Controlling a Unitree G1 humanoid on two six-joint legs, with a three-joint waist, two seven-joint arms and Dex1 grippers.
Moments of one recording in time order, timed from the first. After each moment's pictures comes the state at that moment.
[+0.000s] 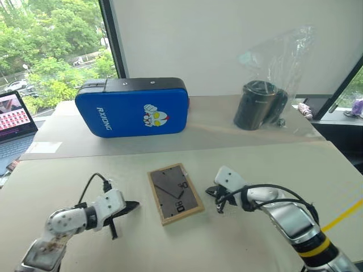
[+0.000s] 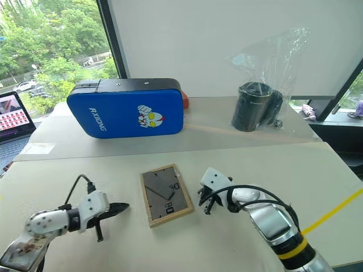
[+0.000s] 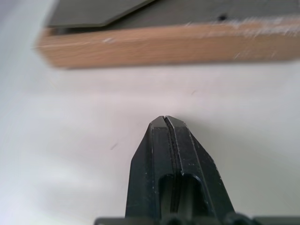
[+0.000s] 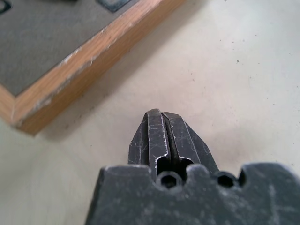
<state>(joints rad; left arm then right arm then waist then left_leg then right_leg) 0.08 0.79 0.06 -0.12 -0.06 -0.23 -0.86 -0.37 -0.65 0.34 -0.30 0.09 0.68 0.74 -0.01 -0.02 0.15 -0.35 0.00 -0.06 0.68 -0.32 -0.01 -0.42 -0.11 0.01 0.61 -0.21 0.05</state>
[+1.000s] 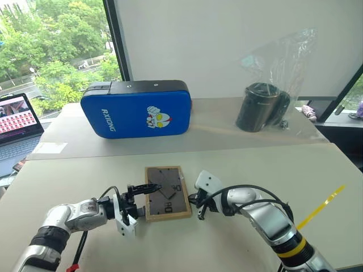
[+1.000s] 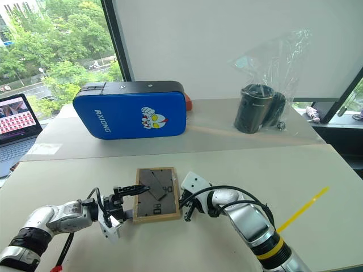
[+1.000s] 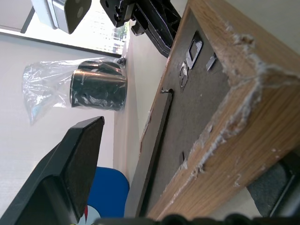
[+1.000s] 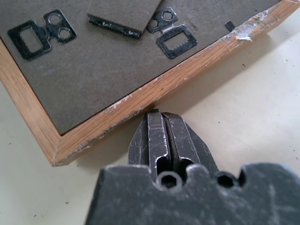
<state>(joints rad) -0.38 0.75 -0.20 0.51 0.95 -1.30 0.10 -0.42 -0.46 0.42 -0.33 0.10 0.83 0.72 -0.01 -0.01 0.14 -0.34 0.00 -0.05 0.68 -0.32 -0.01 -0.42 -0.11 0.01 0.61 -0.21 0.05</state>
